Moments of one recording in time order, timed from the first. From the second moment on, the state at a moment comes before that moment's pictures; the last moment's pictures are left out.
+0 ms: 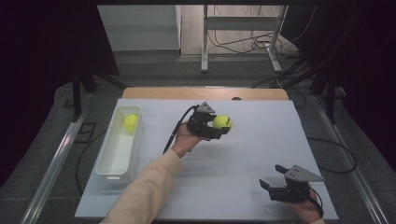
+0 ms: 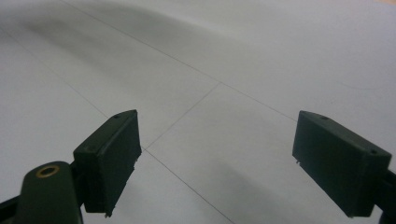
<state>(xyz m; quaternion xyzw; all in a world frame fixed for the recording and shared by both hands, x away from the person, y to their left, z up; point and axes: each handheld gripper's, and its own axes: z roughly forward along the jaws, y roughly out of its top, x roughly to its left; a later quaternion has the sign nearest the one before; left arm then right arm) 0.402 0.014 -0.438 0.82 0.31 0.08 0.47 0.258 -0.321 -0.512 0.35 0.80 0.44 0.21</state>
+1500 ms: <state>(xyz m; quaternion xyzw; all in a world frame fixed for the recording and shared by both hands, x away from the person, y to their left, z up) 0.388 0.050 -0.423 0.81 0.33 0.10 0.47 0.258 -0.321 -0.512 0.35 0.80 0.43 0.21</state>
